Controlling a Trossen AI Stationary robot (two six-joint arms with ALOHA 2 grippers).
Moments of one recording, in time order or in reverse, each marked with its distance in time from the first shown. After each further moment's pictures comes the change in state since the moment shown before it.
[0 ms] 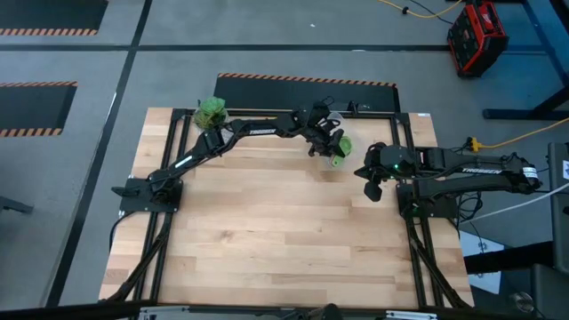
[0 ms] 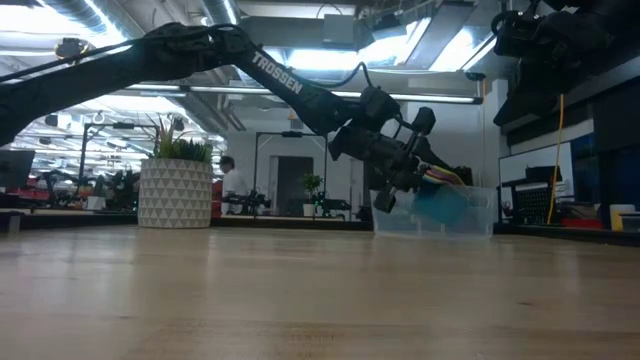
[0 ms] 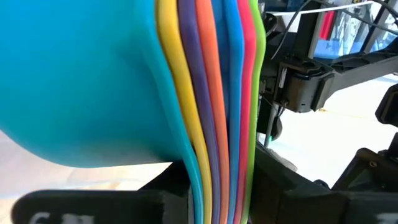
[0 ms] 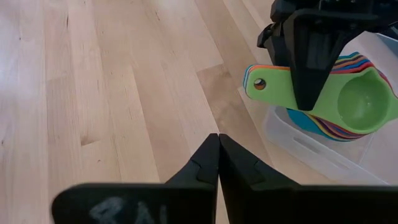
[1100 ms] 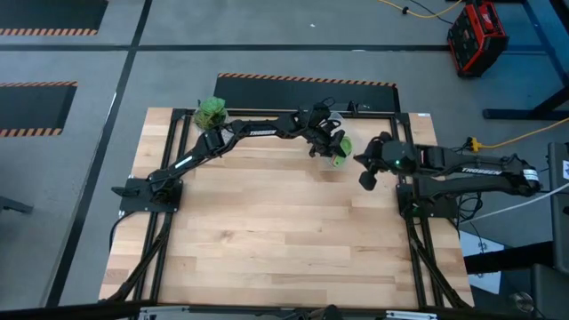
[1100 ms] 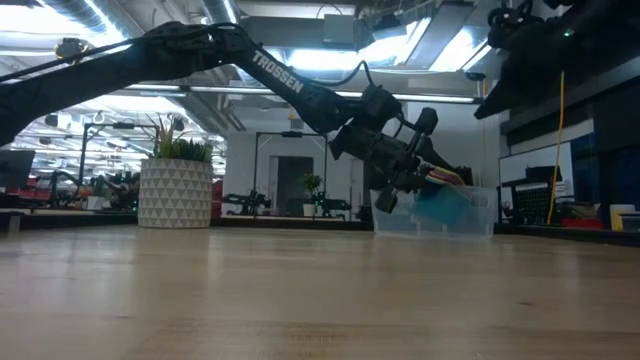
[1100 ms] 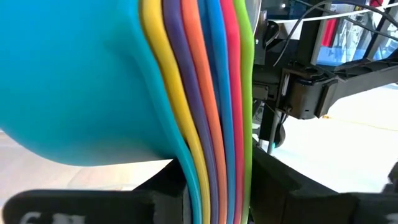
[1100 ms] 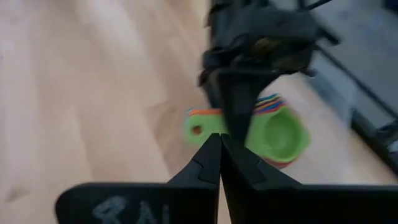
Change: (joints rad) left arm -0.008 0.000 0.000 -0.001 -0.045 0.000; right arm -0.037 0.000 0.000 0.092 0.197 -0.055
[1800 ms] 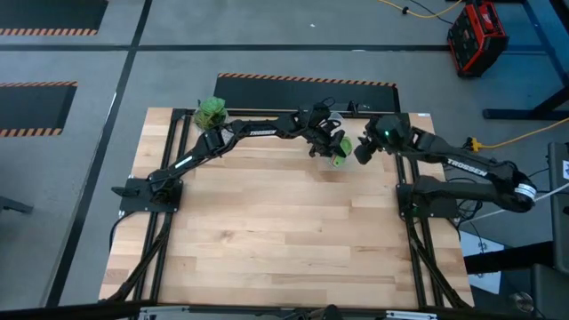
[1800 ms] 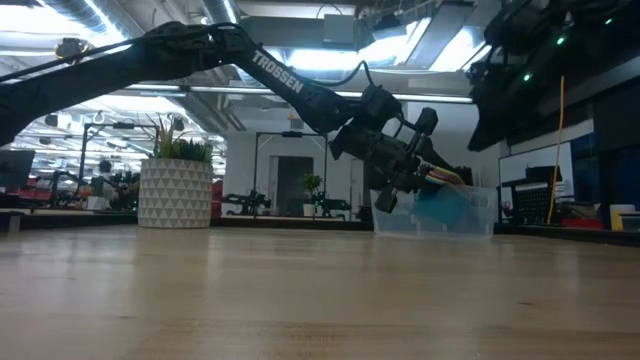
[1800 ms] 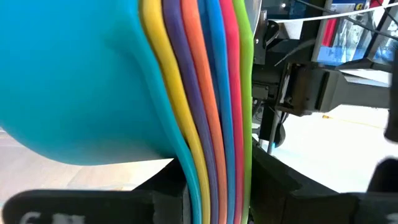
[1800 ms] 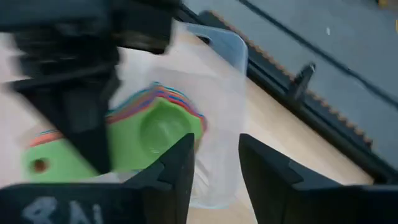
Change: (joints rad) left arm 0.000 0.000 0.001 0.000 0.002 0.000; right arm -0.433 0.144 0.000 0.078 -0.067 -0.075
